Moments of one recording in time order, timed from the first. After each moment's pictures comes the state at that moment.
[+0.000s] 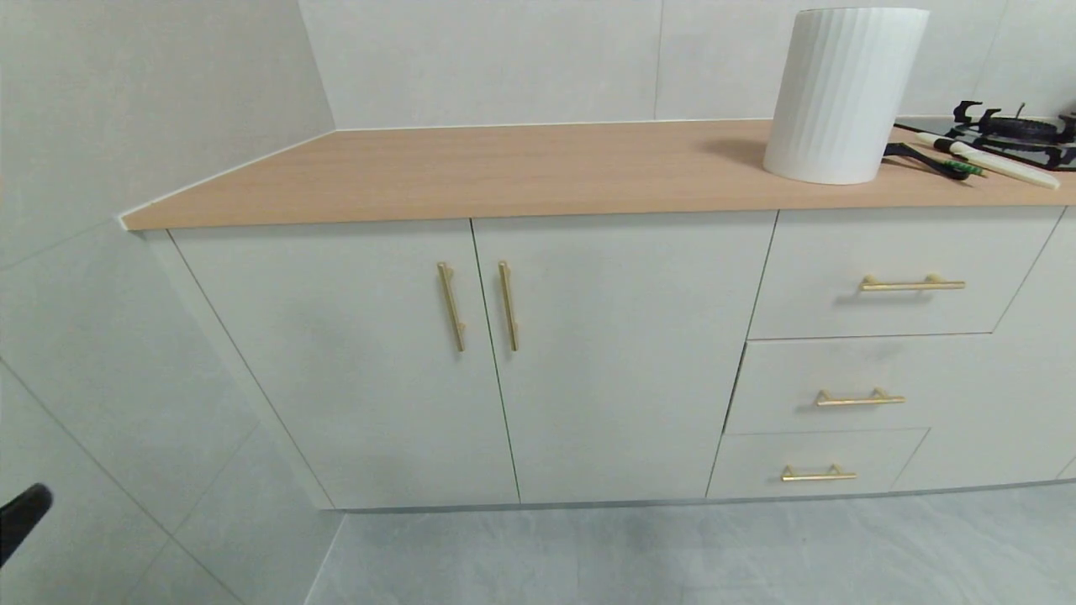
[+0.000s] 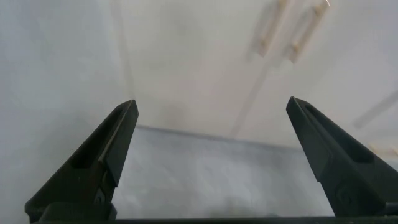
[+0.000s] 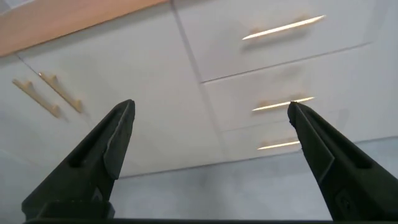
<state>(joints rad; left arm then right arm) -0.35 0.54 -0.48 0.07 0.46 -0.21 0.30 0.64 -0.54 -0.09 -0.29 0.24</state>
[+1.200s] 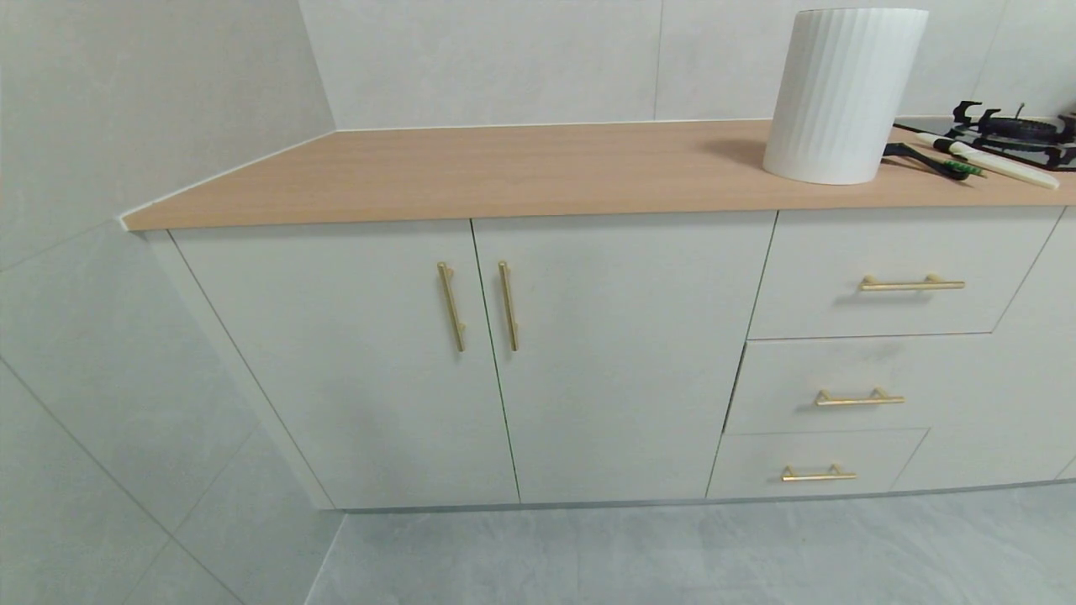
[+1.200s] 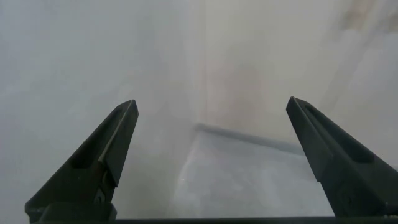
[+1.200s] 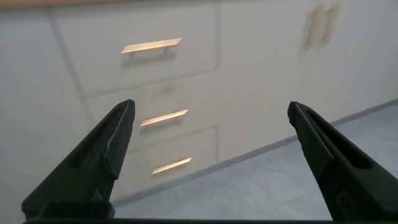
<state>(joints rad) 0.01 0.00 -0.07 0.06 0.23 0.03 0.00 0.00 -0.07 -0.11 -0.35 -0.02</state>
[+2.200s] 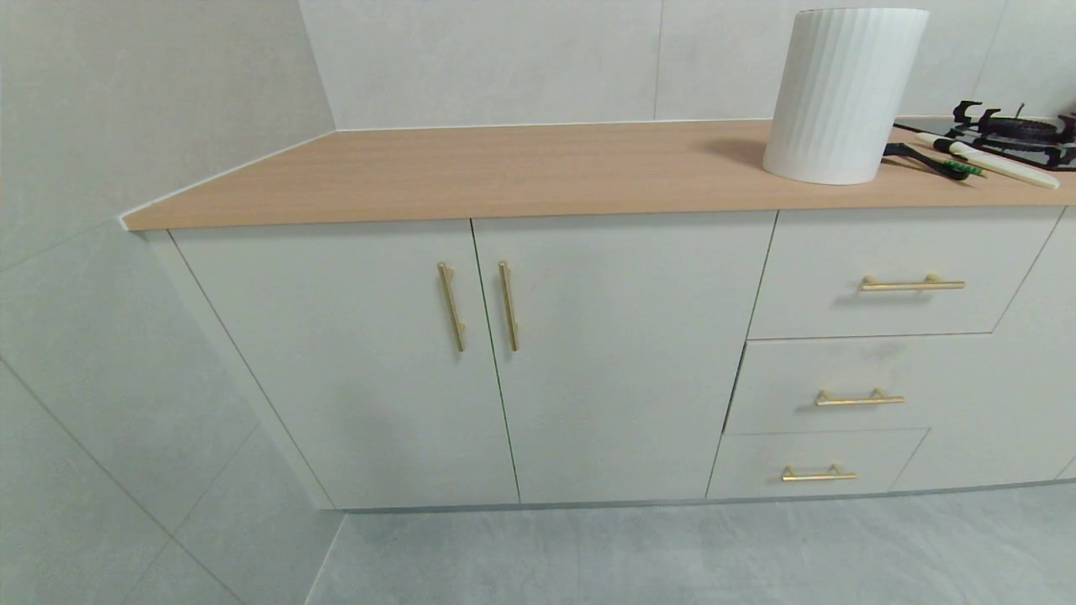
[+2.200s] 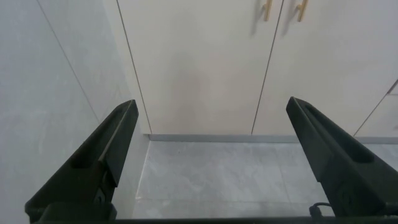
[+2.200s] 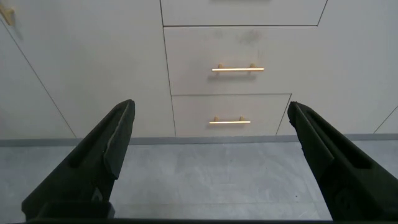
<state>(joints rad) 0.01 0.00 0.00 0.00 0.03 0.00 0.00 0.00 0.00 0.00 -0.01 -0.02</state>
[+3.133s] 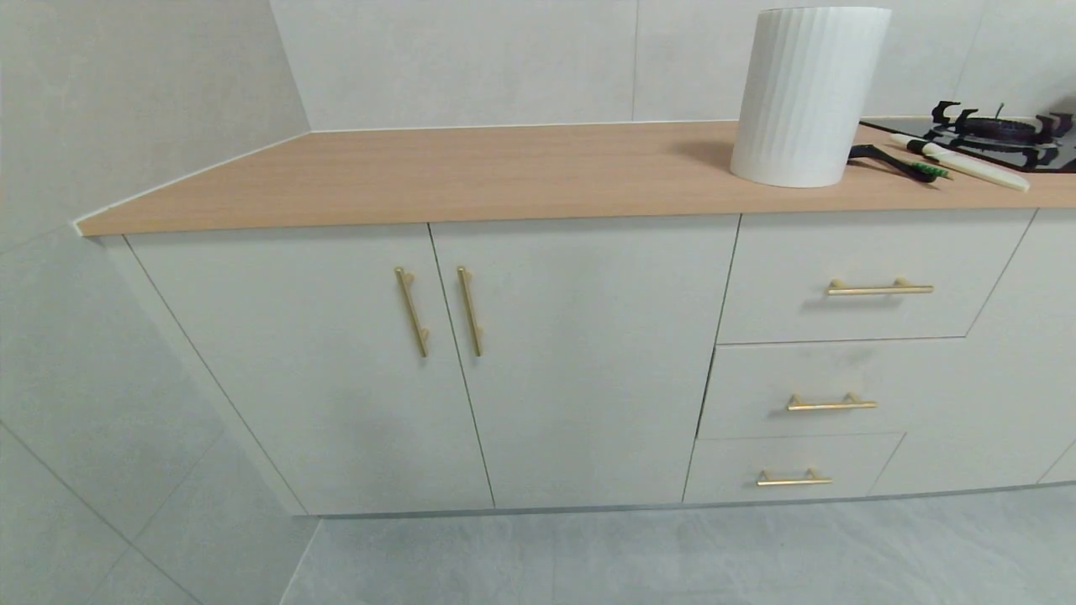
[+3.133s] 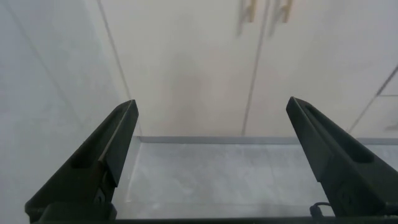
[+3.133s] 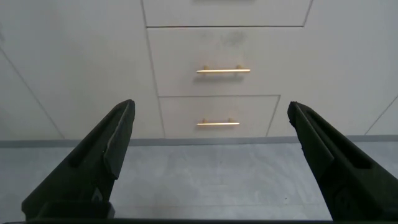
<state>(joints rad) 0.01 0.00 0.00 0.00 0.03 0.00 0.00 0.00 0.00 0.00 -0.01 -0.02</state>
